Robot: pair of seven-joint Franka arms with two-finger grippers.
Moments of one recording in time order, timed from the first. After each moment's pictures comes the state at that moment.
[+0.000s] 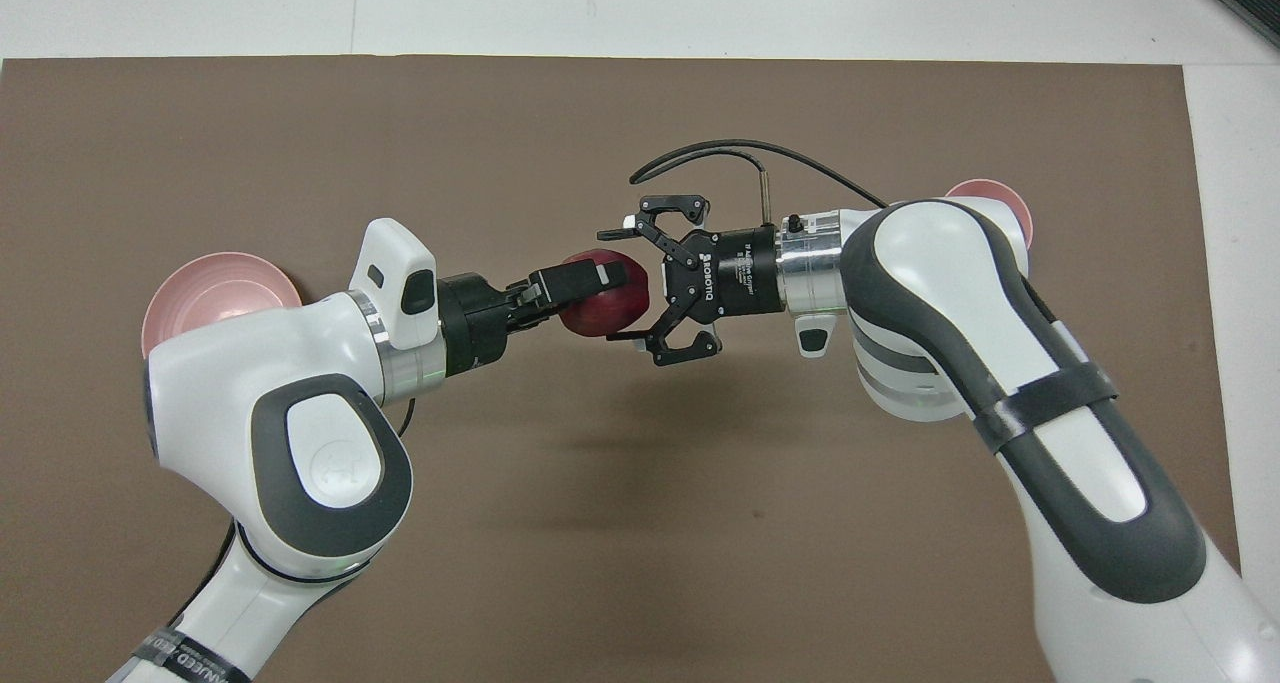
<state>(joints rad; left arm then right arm) -0.05 0.01 -0.50 -2.08 -1.31 2.57 0.23 0.36 0.32 -0.02 -1.81 1.43 2.02 0.94</state>
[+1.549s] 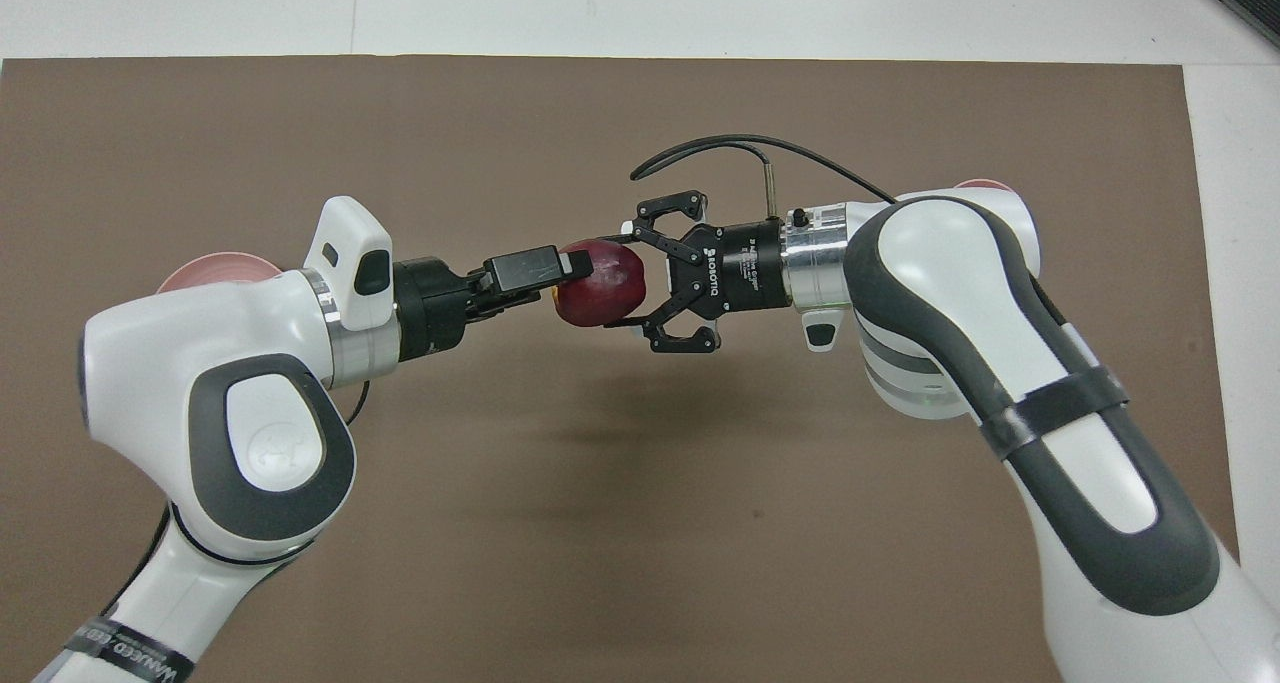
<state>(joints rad) -0.05 -0.02 -0.39 -2.08 -1.16 2.43 0.20 0.36 0.31 -0.02 -1.79 1.36 2.03 0.95</state>
